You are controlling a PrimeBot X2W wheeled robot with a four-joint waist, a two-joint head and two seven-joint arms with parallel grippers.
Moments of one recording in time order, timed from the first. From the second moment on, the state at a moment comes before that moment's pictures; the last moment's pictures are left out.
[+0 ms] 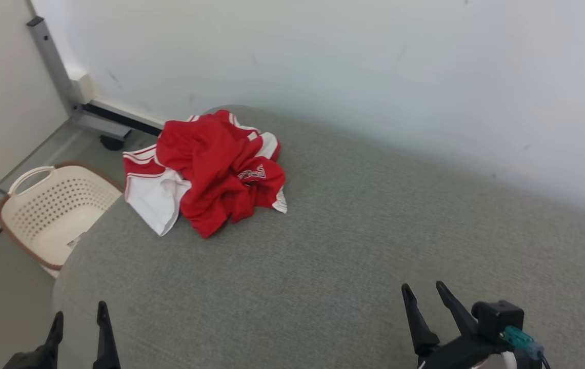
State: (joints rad) left arm 0.03 0.17 0.00 0.12 -0.32 0.08 -0.09; right arm -0.07 -0.05 0.09 0.31 0.24 0.13 -0.06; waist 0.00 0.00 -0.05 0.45
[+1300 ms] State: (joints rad) left arm -0.76 0.25 -0.09 0.68 -0.48 -0.11 0.19; right arm -0.19 -0.05 0.13 -0.06 0.06 0.13 0.15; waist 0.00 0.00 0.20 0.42
